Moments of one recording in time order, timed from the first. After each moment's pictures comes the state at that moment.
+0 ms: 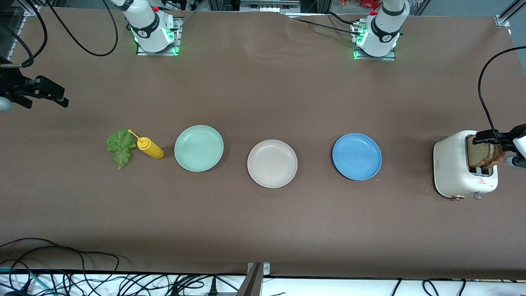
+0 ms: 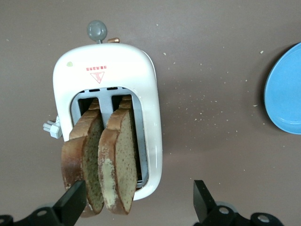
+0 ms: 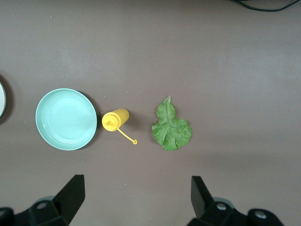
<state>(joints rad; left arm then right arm) 0.25 0.37 0.05 -1.57 0.05 1.77 0.50 0.03 0.03 -0.06 -1.57 0.03 1.61 -0.06</state>
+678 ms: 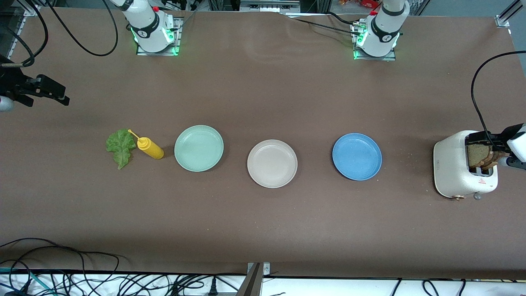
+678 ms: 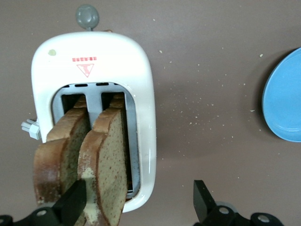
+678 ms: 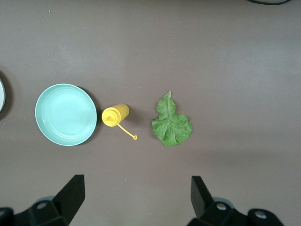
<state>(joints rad) 0.27 0.37 0.05 -1.64 0.00 1.83 0.49 0.03 0.03 -0.06 -1.57 0.03 1.59 -0.06</state>
